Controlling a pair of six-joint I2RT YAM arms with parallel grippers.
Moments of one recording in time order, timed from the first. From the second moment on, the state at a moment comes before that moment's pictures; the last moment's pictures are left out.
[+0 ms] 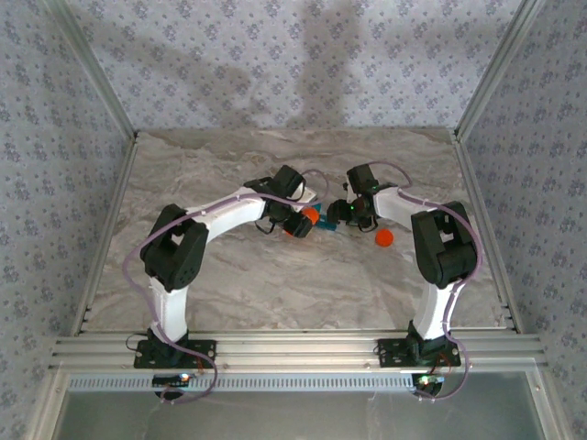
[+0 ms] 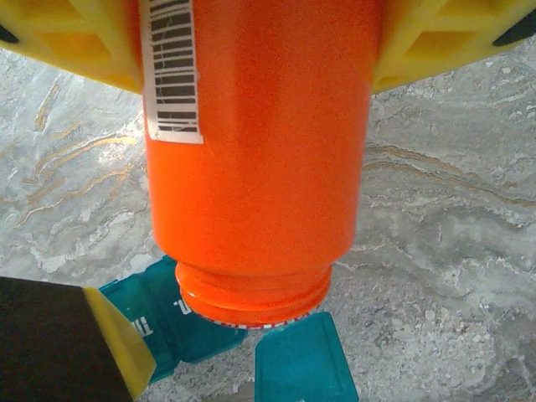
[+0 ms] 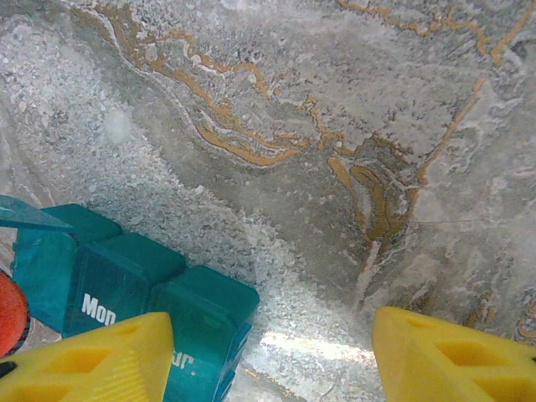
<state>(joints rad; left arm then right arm) -0.71 1.95 1.45 -0.61 0.16 -0.01 0.34 1.86 1.17 -0.46 -0.20 0.38</state>
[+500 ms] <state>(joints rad) -0.71 2.01 1.55 -0.70 0.14 0.01 0.34 1.86 1.17 -0.46 -0.20 0.38</state>
